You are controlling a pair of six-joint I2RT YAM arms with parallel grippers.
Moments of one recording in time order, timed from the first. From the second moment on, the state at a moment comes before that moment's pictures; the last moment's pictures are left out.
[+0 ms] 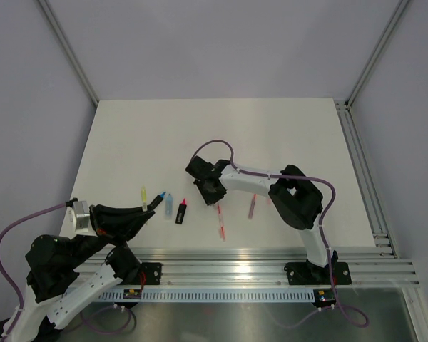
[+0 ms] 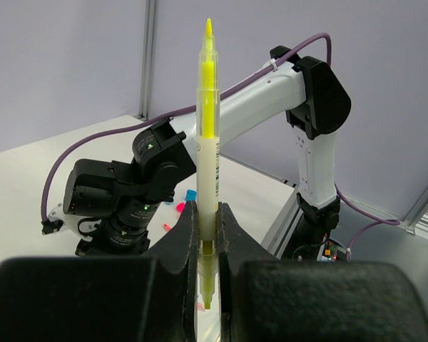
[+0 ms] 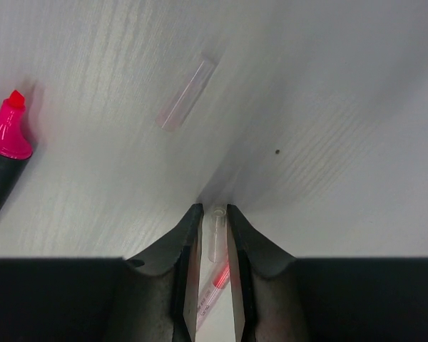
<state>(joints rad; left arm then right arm) -0.86 0.01 0.72 -0.41 0.15 -0.26 0.94 2.09 1.52 -0.66 0.12 0.40</state>
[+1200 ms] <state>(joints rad) -0.81 0.07 0.72 -0.39 0.15 -0.28 1.00 2.02 1.40 -0.53 0.20 0.53</state>
